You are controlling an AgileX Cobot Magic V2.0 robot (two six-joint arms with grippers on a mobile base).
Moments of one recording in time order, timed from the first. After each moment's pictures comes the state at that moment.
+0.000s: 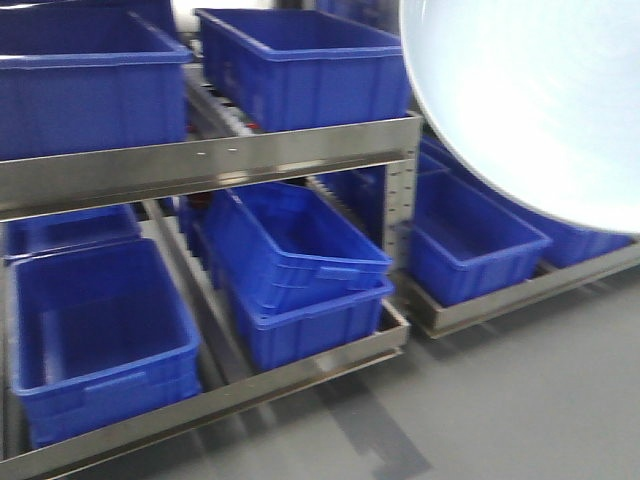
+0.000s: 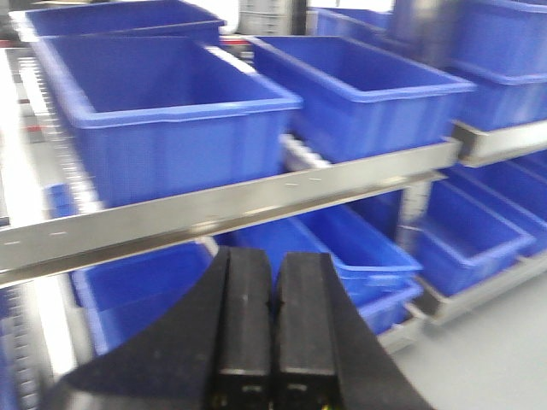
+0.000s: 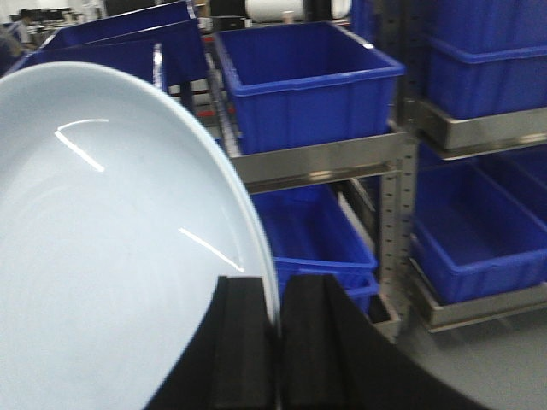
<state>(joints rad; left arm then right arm) -0.12 0.29 -0.23 -0.14 0.04 0.14 0.24 0.45 -0.25 0.14 -0.12 -0.01</state>
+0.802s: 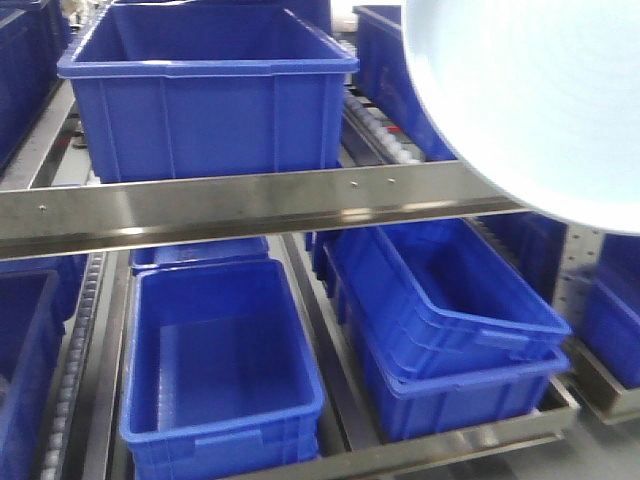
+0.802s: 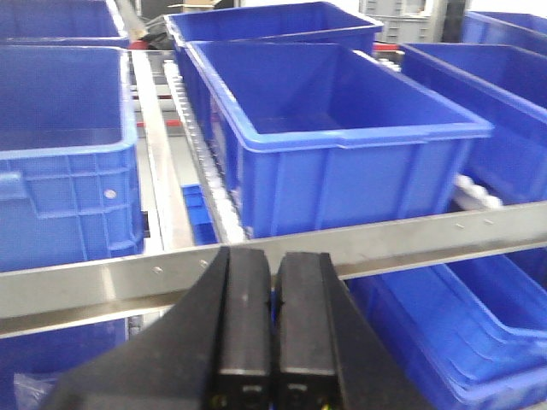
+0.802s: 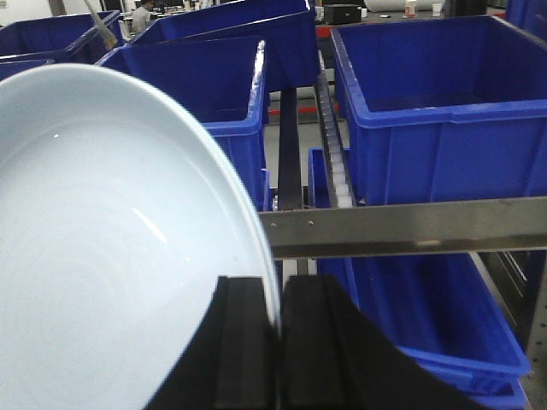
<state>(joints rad) -0.12 0.29 -0.23 -0.14 0.04 0.14 0.24 0.45 -0.25 0.14 -0.12 -0.01</state>
